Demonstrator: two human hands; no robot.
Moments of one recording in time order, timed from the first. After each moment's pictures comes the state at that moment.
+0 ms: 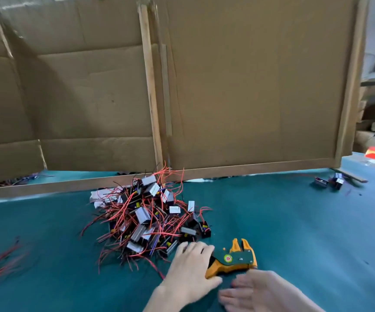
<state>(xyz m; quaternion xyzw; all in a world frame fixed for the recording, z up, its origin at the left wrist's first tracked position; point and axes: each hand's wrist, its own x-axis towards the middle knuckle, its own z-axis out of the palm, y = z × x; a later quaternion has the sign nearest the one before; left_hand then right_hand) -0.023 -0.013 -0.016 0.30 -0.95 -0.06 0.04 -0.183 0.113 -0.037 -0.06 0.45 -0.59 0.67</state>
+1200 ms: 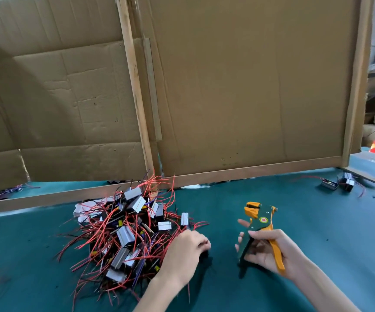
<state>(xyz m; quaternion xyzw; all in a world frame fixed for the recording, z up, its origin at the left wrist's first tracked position) -0.073 -0.086 -0.022 0.29 -0.91 -0.16 0.26 -0.267 0.024 -0.015 -0.12 0.39 -0.68 0.60</state>
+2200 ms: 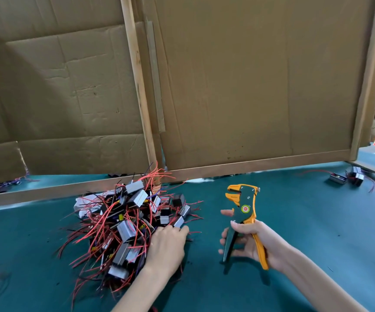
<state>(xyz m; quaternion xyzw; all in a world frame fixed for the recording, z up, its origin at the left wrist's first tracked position) -0.048 -0.122 -0.034 0.39 -0.90 0.17 0.10 -0.235 -0.004 -0.008 -0.25 0.45 -0.61 0.60</state>
